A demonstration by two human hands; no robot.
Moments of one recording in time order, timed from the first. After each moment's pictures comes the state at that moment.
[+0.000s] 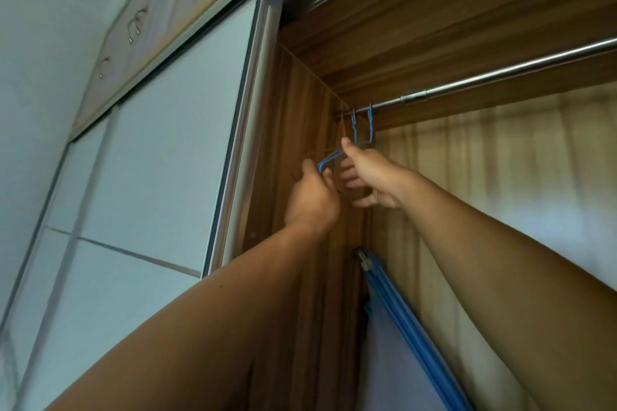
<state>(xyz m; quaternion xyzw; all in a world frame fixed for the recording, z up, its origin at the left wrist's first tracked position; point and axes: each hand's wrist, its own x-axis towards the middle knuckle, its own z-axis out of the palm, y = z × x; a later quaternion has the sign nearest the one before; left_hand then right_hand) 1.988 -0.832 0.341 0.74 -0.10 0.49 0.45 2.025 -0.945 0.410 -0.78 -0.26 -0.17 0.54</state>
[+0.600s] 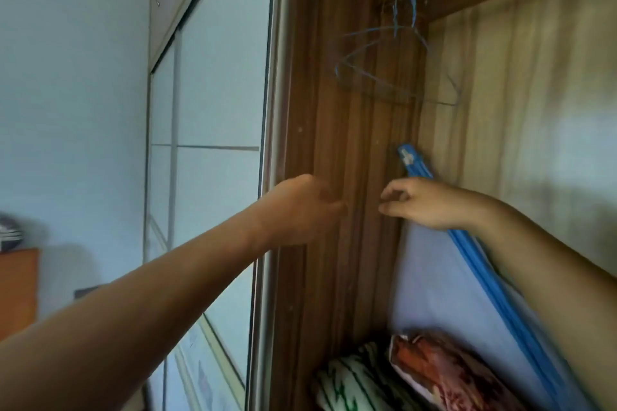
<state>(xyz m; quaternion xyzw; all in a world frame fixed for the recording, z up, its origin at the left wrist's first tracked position) 1.811 -0.812 0.199 0.94 -0.05 0.25 0.22 1.956 -1.014 0.216 -0.91 -0.34 -0.17 0.17</state>
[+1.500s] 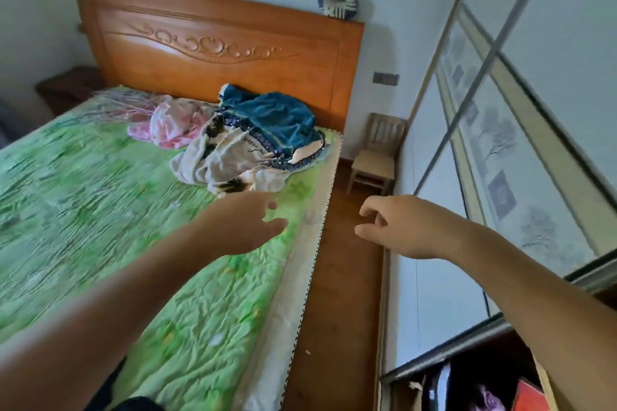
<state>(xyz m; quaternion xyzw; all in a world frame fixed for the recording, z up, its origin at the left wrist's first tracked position) 1.438 -0.598 -0.147 0.84 0.51 -0.03 0.18 1.691 -0.689 -0.113 -0.72 -0.66 0.19 -0.04</state>
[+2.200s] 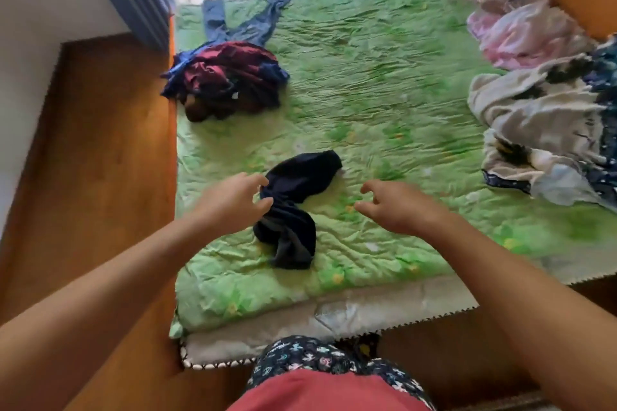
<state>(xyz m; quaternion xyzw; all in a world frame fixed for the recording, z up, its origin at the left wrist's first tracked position) 1.149 -0.798 -0.283 0.39 0.89 0.03 0.23 1.345 -0.577 -0.300 -0.29 -0.90 0.26 -0.21</state>
